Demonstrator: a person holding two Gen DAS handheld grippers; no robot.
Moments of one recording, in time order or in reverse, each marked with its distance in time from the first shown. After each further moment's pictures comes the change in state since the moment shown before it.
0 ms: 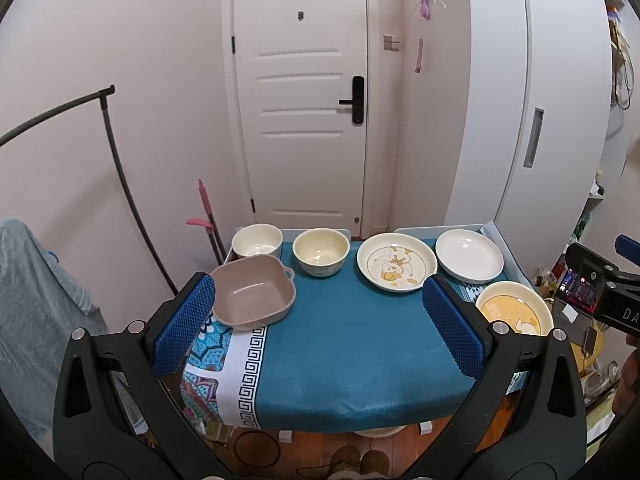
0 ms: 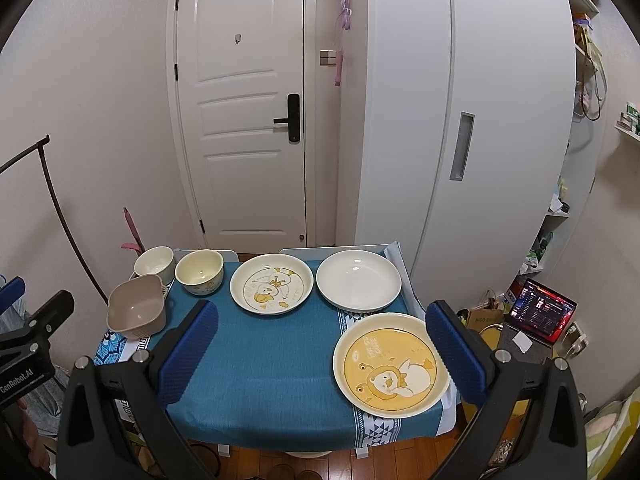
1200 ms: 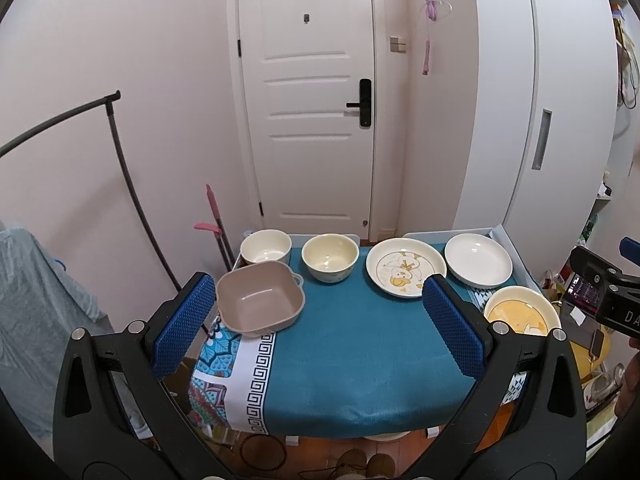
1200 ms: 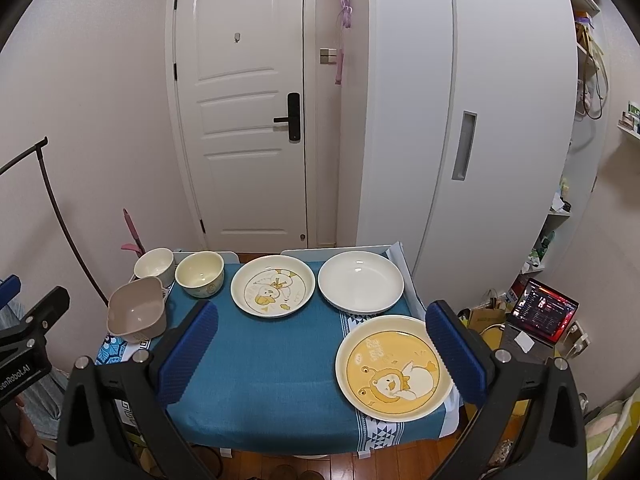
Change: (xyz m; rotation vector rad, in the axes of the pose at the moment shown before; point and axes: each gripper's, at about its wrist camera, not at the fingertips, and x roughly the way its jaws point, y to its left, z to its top) left arm 0.002 -0.001 0.006 0.005 -0.009 0.033; right arm 0.009 0.006 0.003 -0.003 0.006 -0.002
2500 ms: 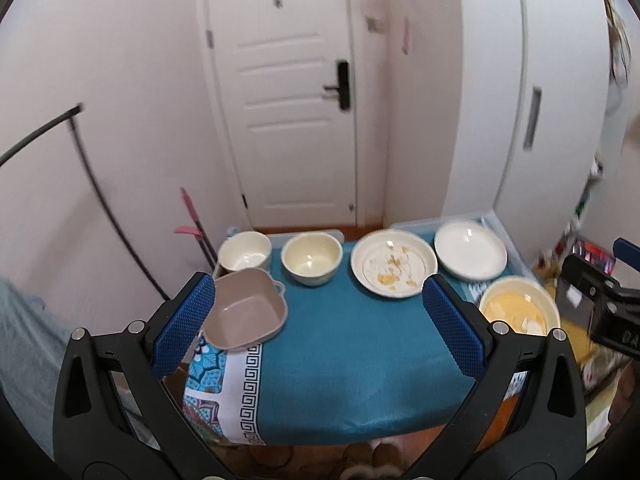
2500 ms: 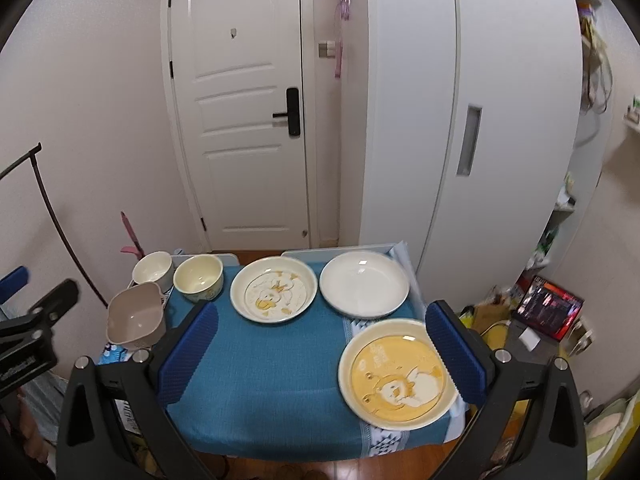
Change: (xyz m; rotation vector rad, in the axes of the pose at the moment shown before) left arm 0.049 -0.030 0.036 0.104 0.101 -0.057; right arm 0.018 -0.012 0.012 0.039 0.058 0.030
